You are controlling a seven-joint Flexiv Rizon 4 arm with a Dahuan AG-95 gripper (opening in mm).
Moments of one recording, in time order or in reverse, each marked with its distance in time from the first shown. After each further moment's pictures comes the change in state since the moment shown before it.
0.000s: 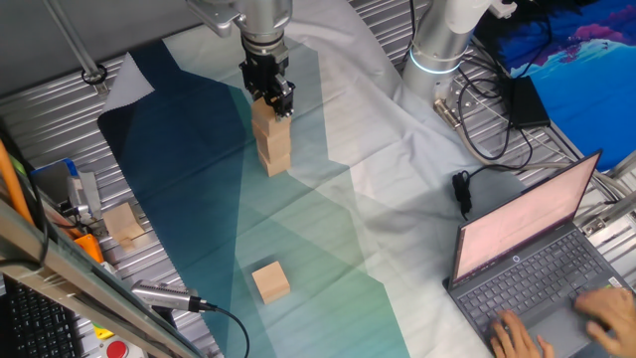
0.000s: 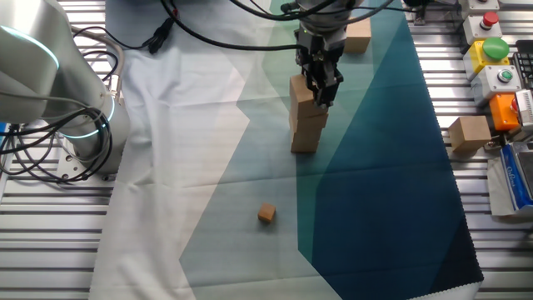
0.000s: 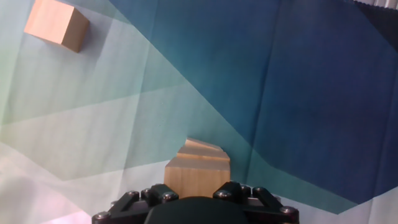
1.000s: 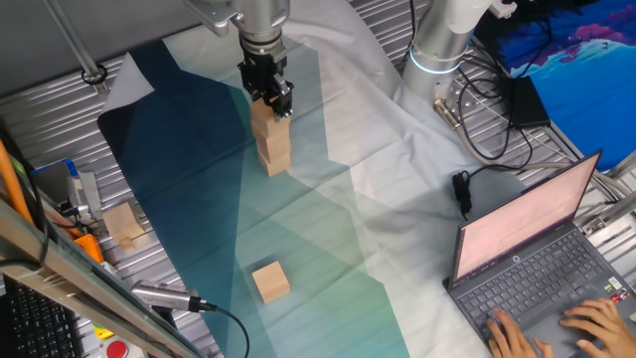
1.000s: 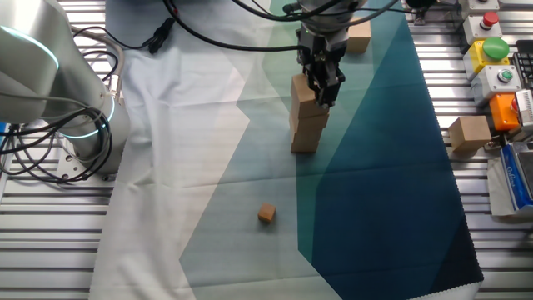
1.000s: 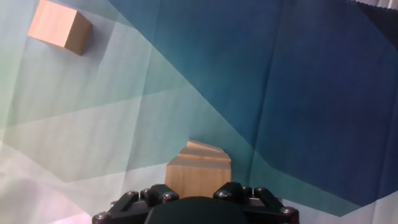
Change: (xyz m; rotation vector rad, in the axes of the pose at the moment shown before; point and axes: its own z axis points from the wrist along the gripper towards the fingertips) arm -0.003 0.000 -0.001 -0.009 -0.005 -0.007
